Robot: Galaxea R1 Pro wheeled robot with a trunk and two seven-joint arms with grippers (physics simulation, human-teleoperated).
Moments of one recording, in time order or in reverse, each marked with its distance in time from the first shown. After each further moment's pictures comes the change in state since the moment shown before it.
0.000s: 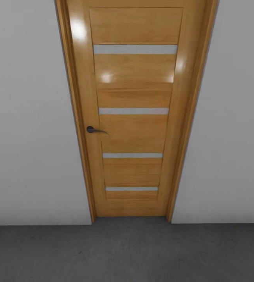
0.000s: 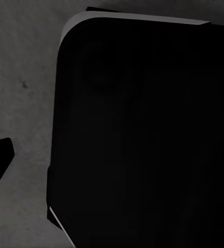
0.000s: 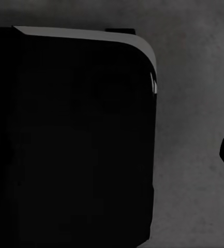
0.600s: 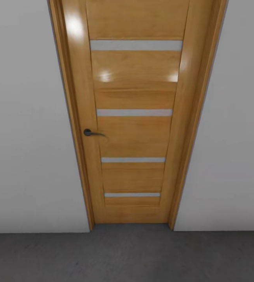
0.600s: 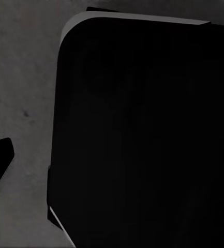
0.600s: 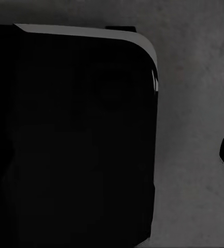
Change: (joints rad) left arm 0.000 0.000 0.000 0.000 0.000 0.000 0.000; right arm 0.000 0.002 0.000 0.000 -0.001 0.007 -0.001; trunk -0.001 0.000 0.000
